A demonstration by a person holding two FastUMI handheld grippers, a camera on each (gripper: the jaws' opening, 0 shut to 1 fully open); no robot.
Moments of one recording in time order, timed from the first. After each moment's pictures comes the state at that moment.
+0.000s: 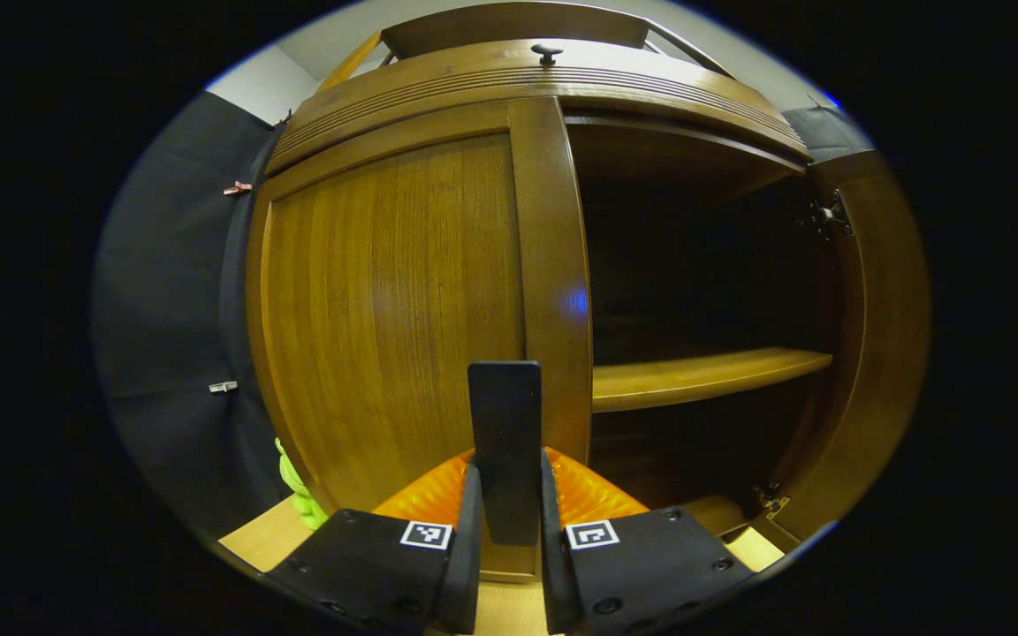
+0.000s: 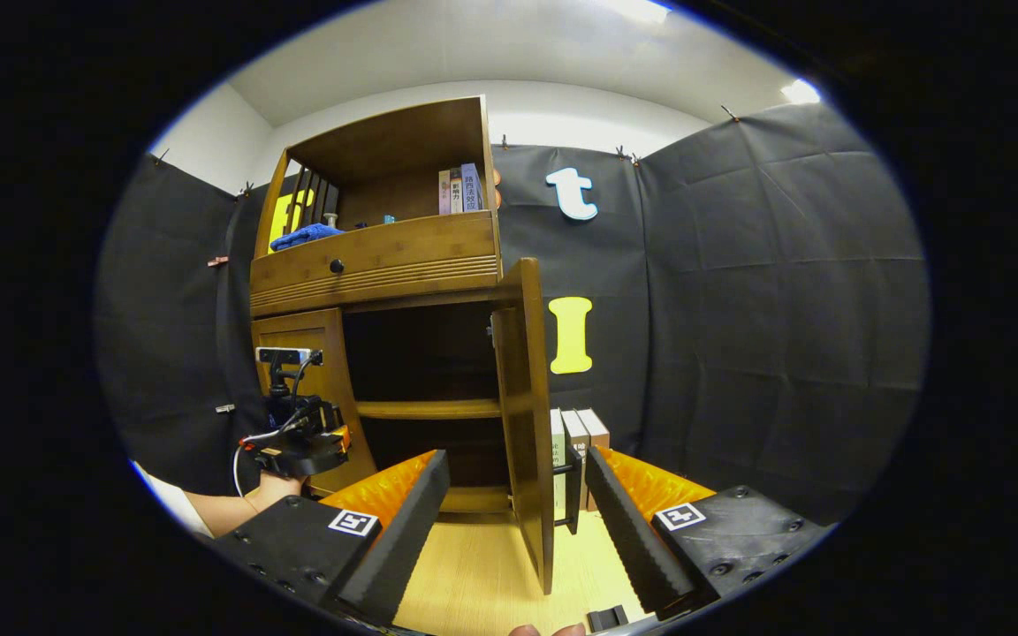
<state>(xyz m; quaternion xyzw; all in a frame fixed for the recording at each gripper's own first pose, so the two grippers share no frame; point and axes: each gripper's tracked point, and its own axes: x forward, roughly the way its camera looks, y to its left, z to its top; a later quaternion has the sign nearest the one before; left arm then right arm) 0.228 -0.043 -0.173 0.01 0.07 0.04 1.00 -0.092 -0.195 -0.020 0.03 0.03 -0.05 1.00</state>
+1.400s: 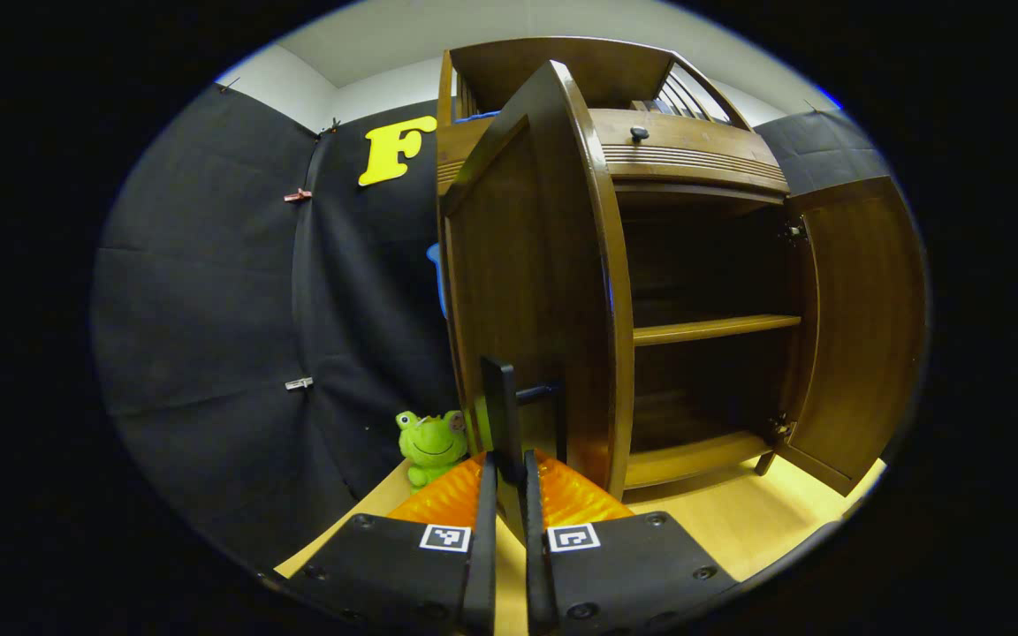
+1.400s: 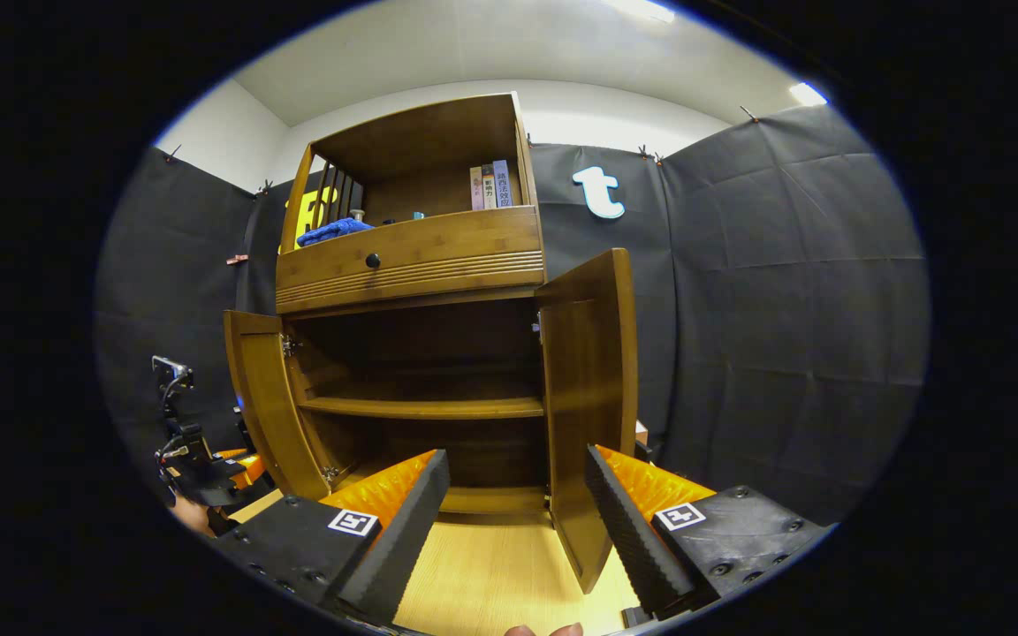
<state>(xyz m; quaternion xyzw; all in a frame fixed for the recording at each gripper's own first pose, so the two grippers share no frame) 0.225 -0.039 -0.167 0.04 0.07 0.07 0.99 -0.079 -0.130 -0.026 0.03 0.04 -0.02 1.00</state>
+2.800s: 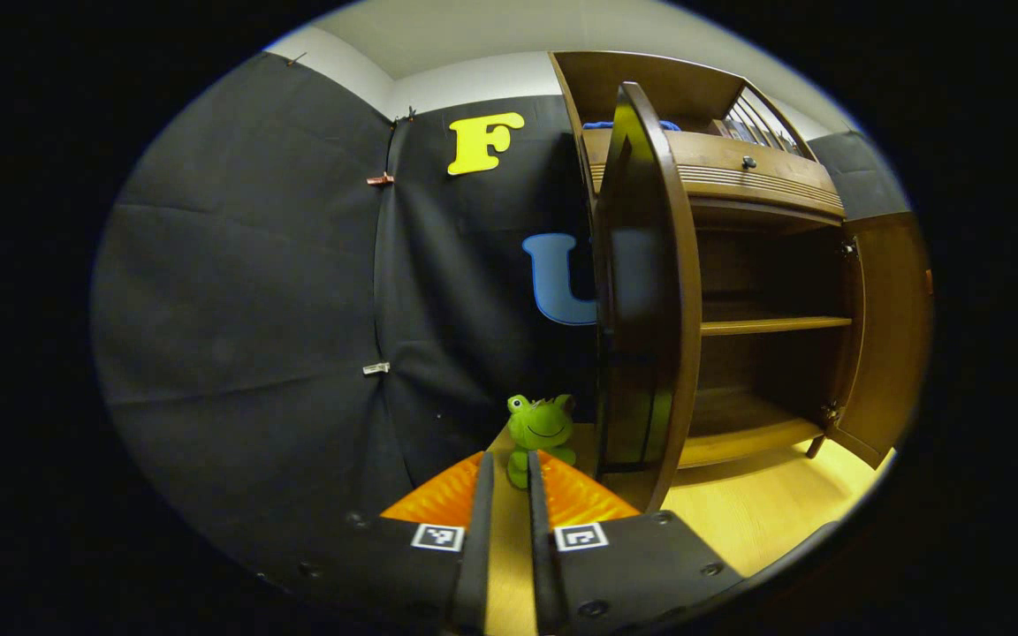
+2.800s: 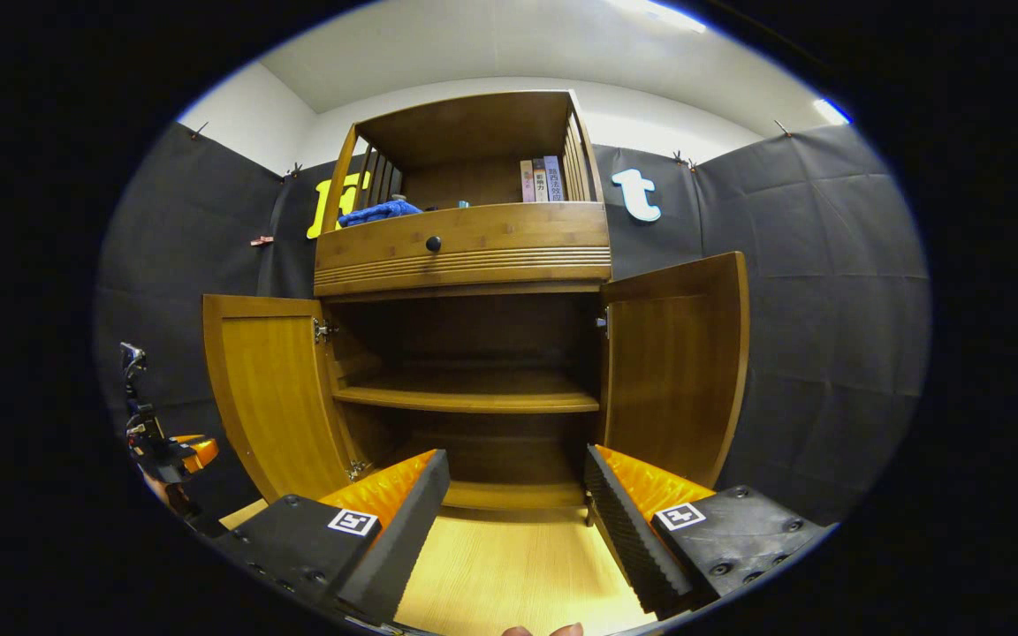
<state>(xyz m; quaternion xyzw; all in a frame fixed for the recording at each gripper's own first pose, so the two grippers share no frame) 0.175 0.057 -0.148 0.02 0.07 0.15 0.99 -0.075 -0.051 -0.034 0.01 0.04 0.00 1.00</state>
